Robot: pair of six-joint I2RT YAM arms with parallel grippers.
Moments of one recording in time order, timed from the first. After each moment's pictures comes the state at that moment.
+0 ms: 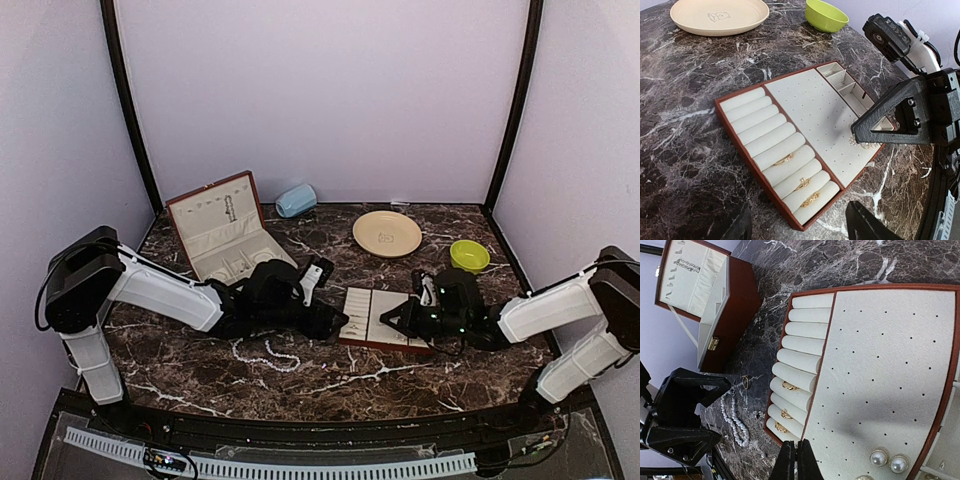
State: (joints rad) left arm -0.99 1.80 0.90 0.36 0.08 -0.37; right arm 0.76 1.43 0.42 0.44 -0.20 0.97
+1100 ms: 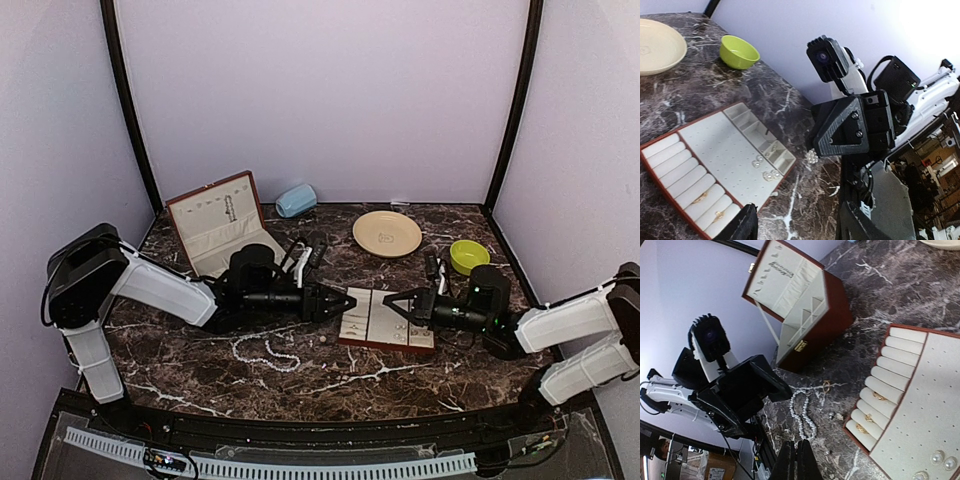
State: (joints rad) left arm -0.91 1.81 0.85 0.72 0.49 -0.58; right arm 0.69 1.31 0.28 0.81 -0.44 1.00
